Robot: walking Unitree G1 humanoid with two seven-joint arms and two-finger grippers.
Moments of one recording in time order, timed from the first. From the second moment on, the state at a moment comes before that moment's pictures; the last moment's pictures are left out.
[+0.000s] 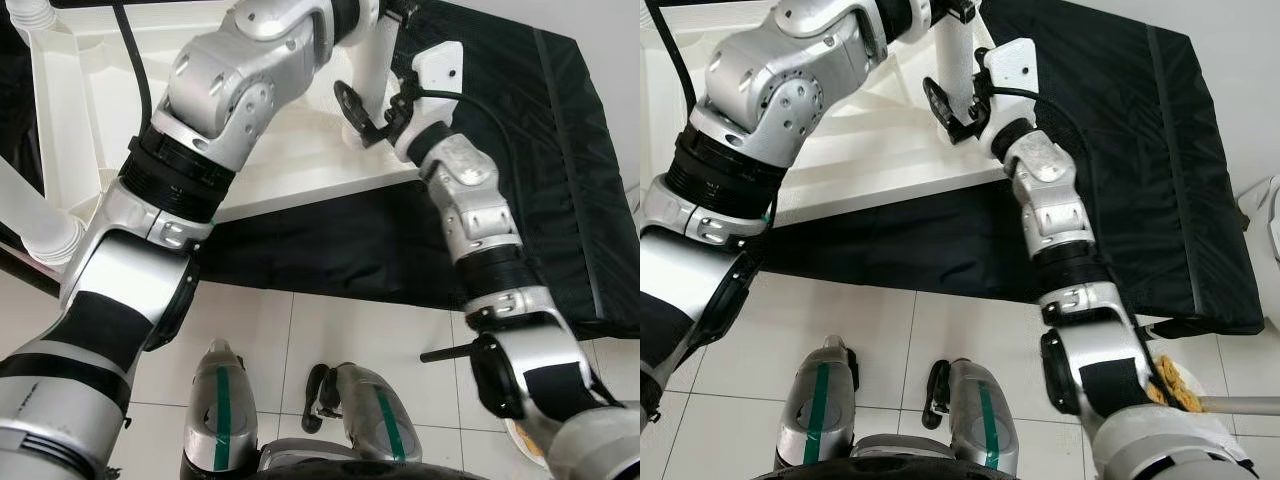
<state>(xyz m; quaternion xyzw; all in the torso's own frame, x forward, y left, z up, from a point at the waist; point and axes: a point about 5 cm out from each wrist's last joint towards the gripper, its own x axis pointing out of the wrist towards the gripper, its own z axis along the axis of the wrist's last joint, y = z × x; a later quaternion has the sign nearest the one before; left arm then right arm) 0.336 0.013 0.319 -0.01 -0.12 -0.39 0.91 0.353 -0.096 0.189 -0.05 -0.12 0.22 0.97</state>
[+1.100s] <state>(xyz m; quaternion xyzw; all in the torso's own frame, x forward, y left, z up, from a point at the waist) 0.327 0.001 0.329 0.02 -0.14 -0.38 0.91 0.350 -0.075 0.189 -0.05 -0.11 0.10 0.99</state>
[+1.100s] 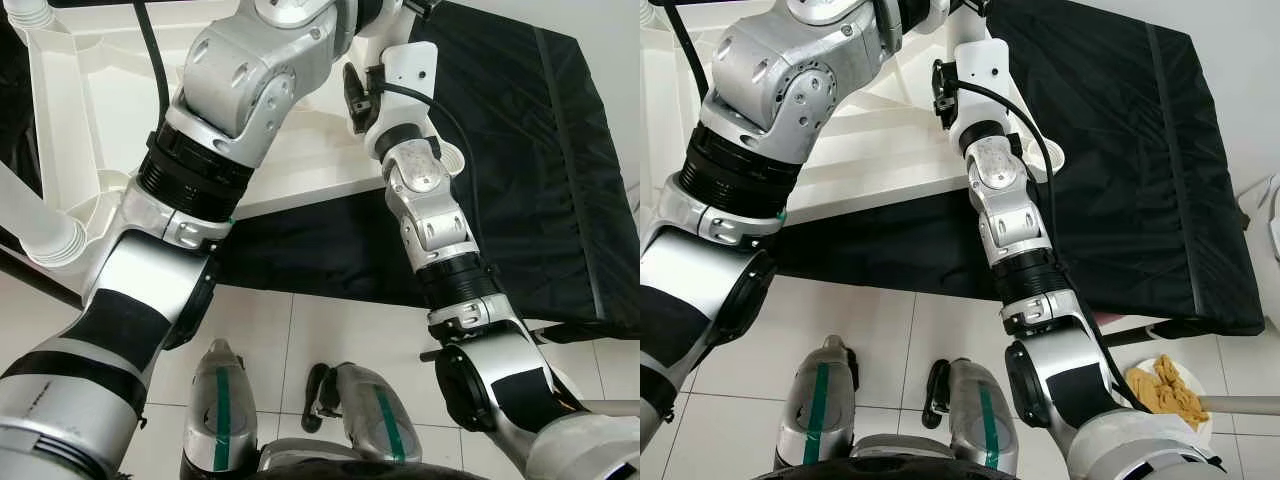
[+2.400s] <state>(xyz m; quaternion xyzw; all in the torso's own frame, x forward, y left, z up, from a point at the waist) 0.314 0.025 0.313 -0.05 -0.12 -0.38 0.92 0.360 -0.147 0.185 -0.03 -0.07 -0.07 0.99</state>
